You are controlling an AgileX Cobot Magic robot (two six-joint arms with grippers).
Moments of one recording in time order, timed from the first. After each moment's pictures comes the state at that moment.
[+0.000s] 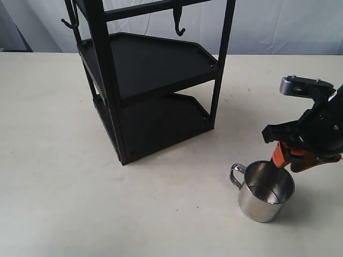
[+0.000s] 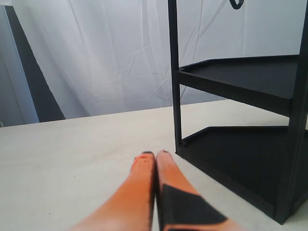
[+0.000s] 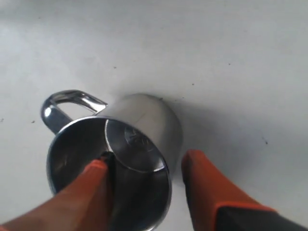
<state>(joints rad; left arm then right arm) -0.17 0.00 0.00 0.06 0.13 -0.01 0.14 1.51 -0.83 0.35 0.91 -0.17</state>
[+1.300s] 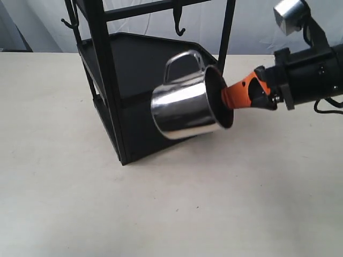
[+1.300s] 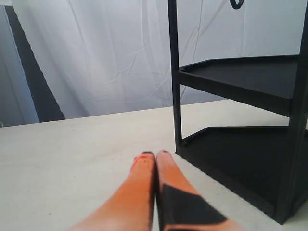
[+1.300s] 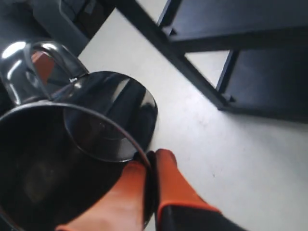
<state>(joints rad) -0.17 0.00 0.00 0.06 0.13 -0.01 0.08 1.46 -0.87 1.26 1.21 -1.15</state>
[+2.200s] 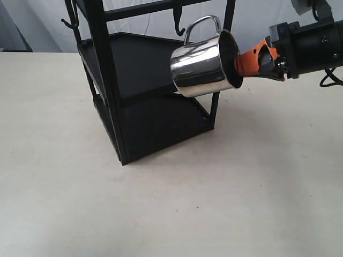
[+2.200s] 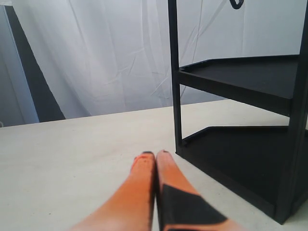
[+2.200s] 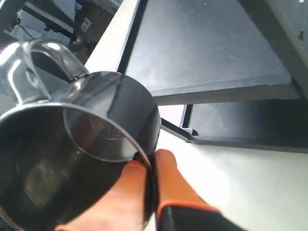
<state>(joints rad) -0.17 0.00 0.00 0.06 0.13 -0.01 -0.02 1.59 -1.03 1.28 1.21 -1.06</state>
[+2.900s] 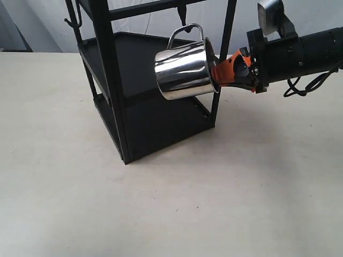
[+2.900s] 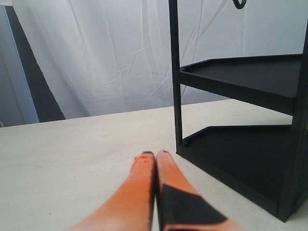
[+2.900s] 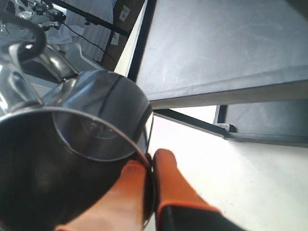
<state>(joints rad) -0.17 0.00 0.00 0.06 0.13 -0.01 0.04 1.83 -1.11 1.35 1.28 -1.03</state>
